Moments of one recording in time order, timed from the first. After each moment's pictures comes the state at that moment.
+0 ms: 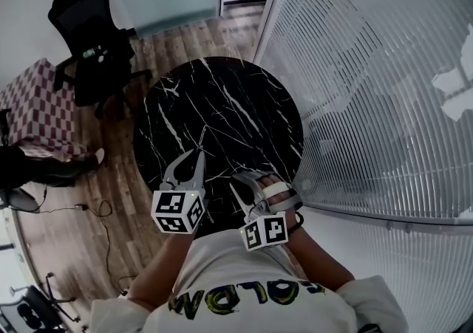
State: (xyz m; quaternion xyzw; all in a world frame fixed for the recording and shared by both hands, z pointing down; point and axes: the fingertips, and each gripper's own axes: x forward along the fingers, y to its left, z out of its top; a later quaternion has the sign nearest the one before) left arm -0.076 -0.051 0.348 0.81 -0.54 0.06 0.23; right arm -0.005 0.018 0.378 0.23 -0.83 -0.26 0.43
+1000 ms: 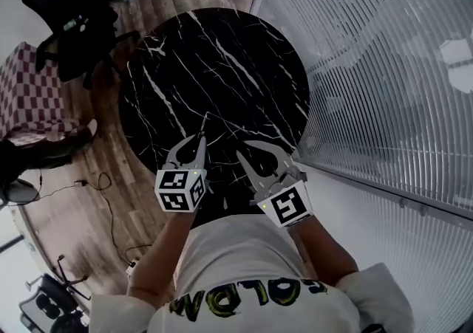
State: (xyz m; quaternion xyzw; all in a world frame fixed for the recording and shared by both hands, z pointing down) left arm -0.054 -0.027 0.478 0.79 -0.50 0.15 0.32; right arm 0.024 0.000 0.387 0.31 -0.92 0.01 0.22
